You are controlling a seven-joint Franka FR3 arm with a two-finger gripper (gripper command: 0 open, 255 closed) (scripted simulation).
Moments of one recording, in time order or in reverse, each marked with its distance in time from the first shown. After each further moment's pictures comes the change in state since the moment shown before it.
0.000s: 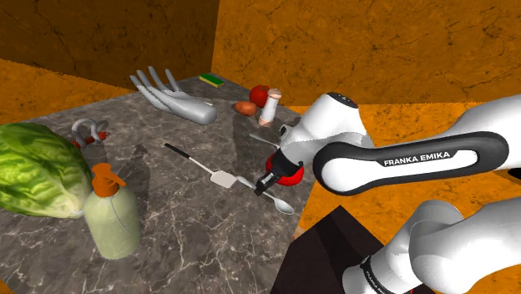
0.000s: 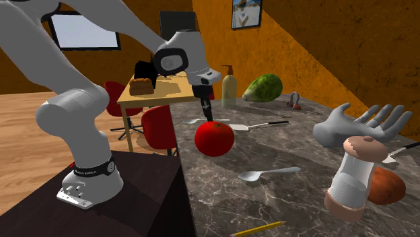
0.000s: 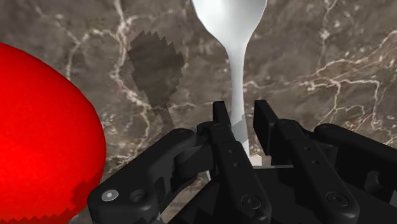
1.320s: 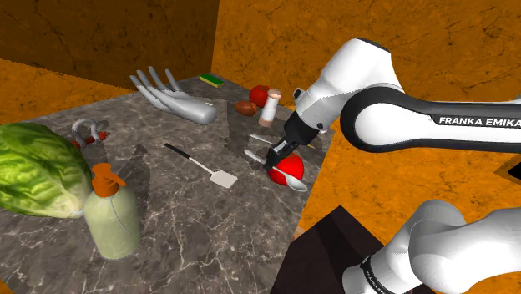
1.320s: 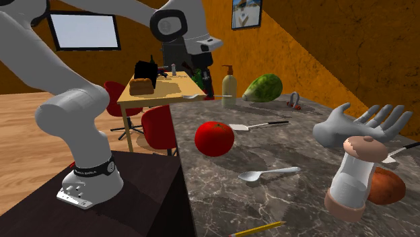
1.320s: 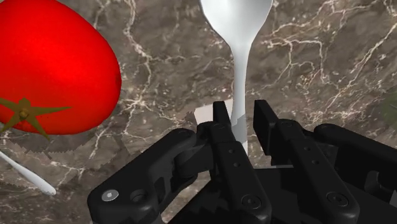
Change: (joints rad) arm -0.017 -0.137 -0.041 0.181 -0.045 -0.317 0.030
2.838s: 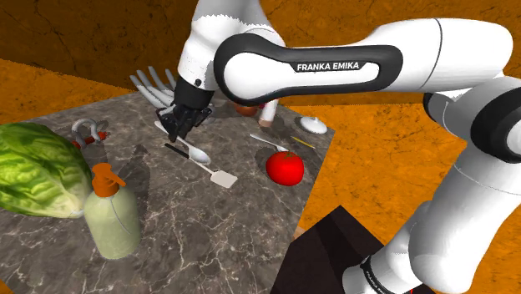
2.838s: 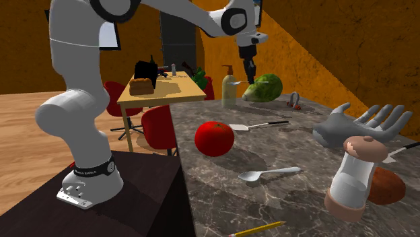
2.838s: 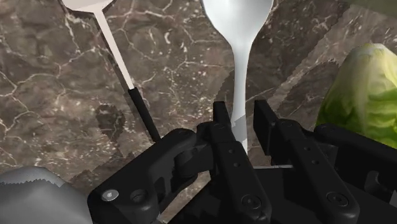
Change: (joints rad) arm 0.010 0.789 0.197 0.839 -0.378 -0.075 0.388
